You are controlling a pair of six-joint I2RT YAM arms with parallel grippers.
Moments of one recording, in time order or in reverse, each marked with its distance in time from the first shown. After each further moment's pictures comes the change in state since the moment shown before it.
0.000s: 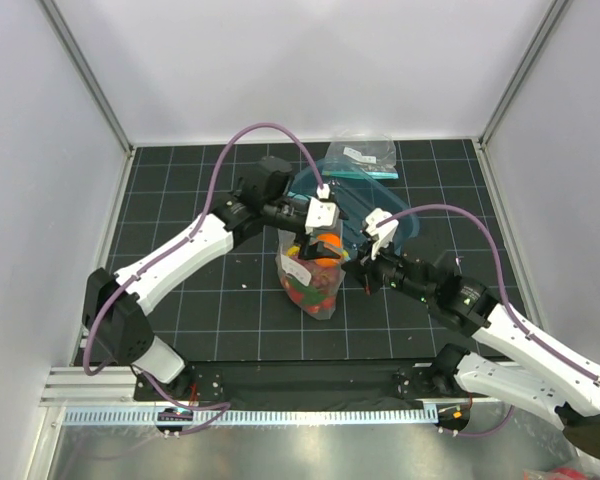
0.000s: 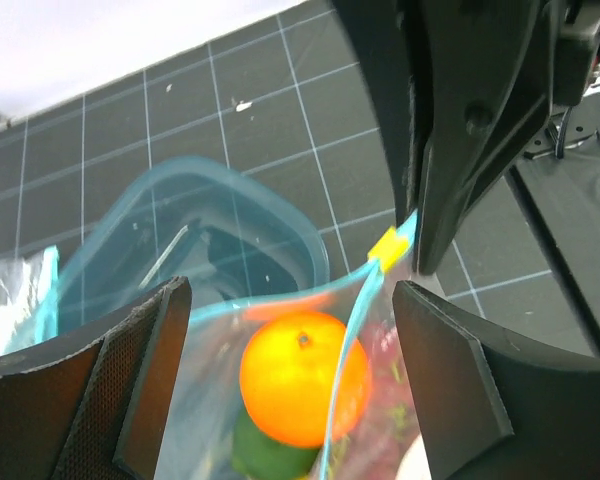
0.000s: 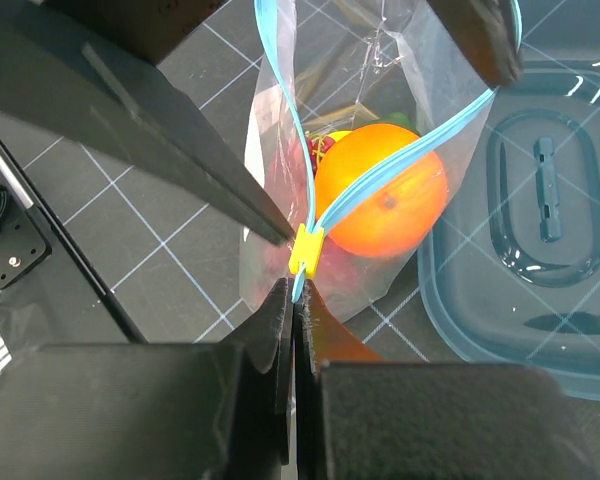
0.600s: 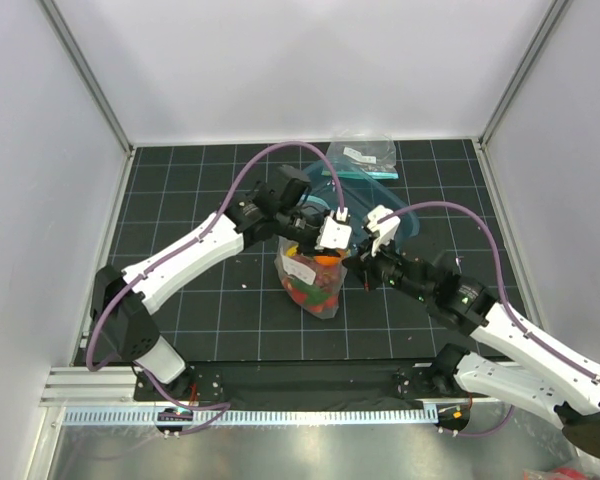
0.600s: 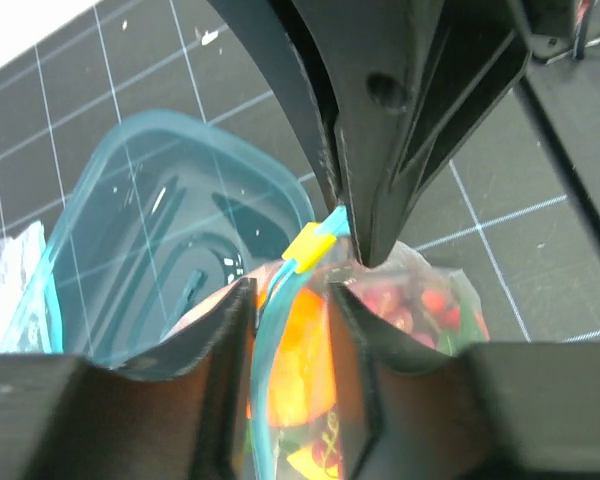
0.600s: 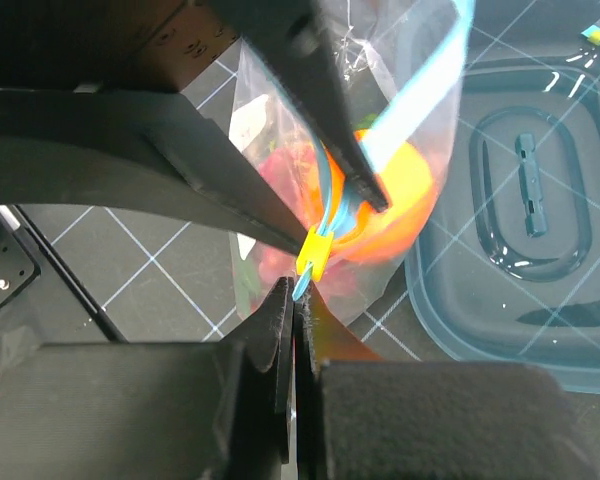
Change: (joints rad) left arm -0.086 0.060 0.105 -0.248 -0.158 0.219; right arm -0.002 0.009 -0.001 0.018 0.047 0.023
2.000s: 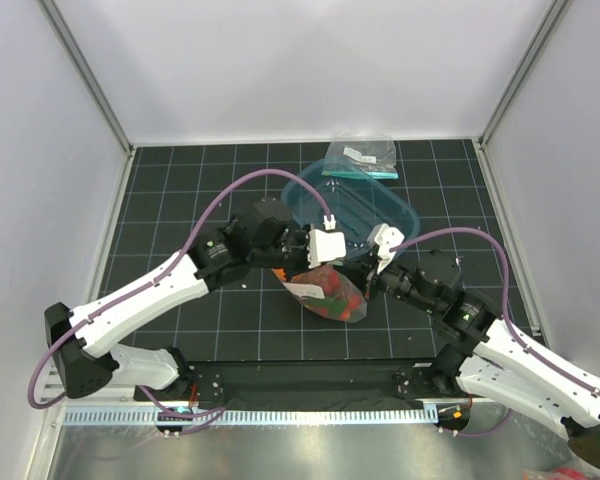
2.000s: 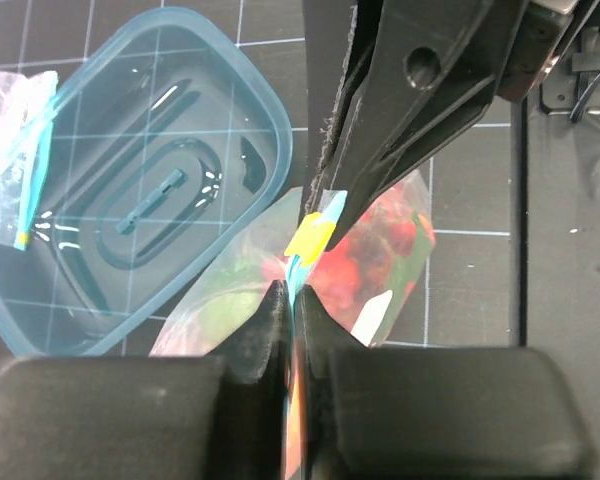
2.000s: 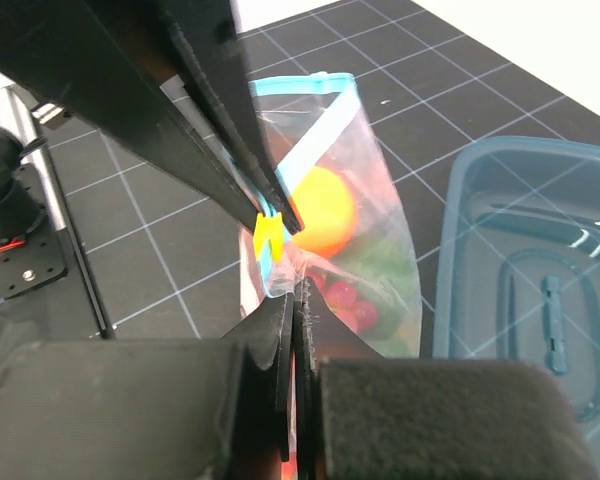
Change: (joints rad) left arm -0.168 -0.300 -0.194 0.055 -0.438 -0.438; right arm 0.001 -0.127 -0.195 0.338 -0.188 -0.156
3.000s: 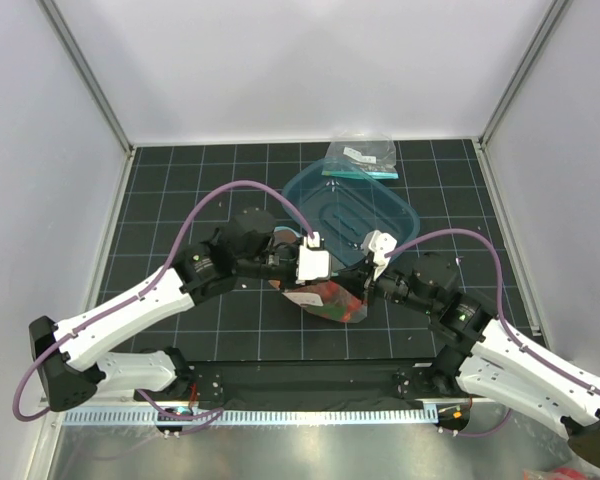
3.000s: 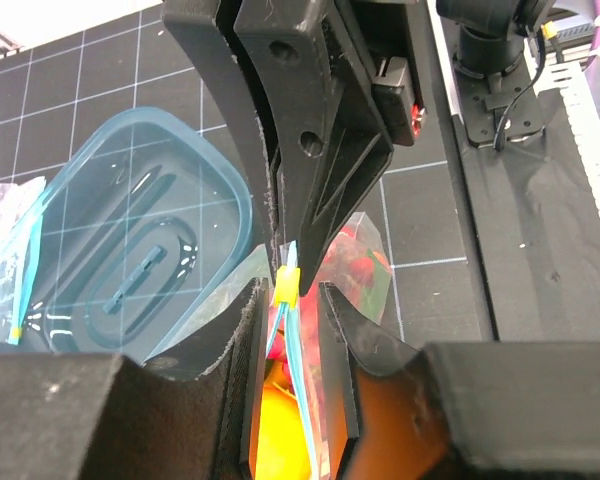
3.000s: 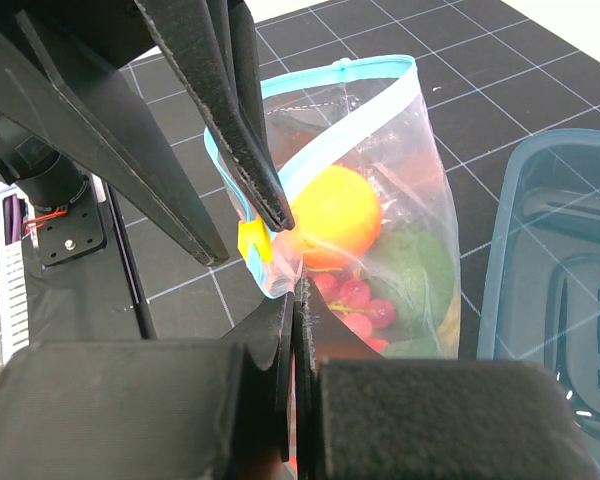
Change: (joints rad) left arm -0.003 -0.119 -0.137 0.139 0.180 0.046; right arm 0.000 0.009 -0.032 0.012 -0.106 0.012
